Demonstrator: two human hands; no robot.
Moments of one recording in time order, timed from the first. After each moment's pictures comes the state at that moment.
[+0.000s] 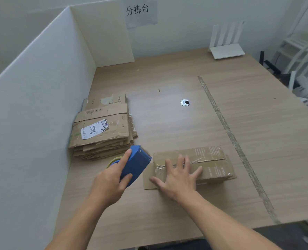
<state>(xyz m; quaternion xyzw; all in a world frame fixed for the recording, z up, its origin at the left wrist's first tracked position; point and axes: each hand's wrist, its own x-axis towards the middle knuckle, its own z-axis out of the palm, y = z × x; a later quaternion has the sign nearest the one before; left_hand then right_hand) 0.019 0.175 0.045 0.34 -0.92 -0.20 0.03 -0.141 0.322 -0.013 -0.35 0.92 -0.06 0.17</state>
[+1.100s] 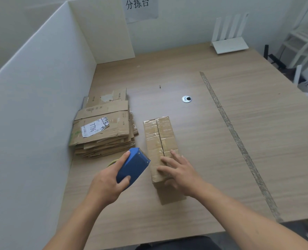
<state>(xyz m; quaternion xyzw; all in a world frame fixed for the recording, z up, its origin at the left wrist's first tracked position) 0.027 0.171 0.040 0.34 -0.90 -0.26 0.05 -0.183 0.335 -0.040 -0.61 0.77 -0.15 0.13</state>
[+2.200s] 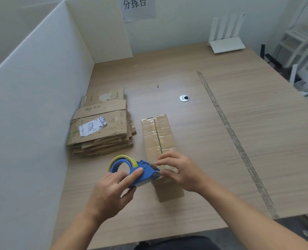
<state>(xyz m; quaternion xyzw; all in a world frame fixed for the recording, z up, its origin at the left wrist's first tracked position) 0.039 0.190 0.031 0.06 -0.97 -0.12 0.18 -0.181 0.348 0.015 -0.57 0.67 -0.43 0.18</state>
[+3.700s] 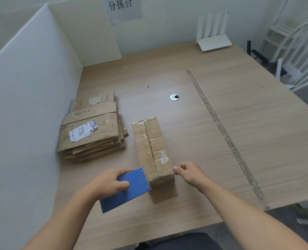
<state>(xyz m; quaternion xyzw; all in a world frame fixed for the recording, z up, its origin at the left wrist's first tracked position) -0.010 0.169 0.057 0.30 -0.87 -0.31 -0.25 -0.208 0.376 -0.040 -0.22 0.84 -0.32 0.38</state>
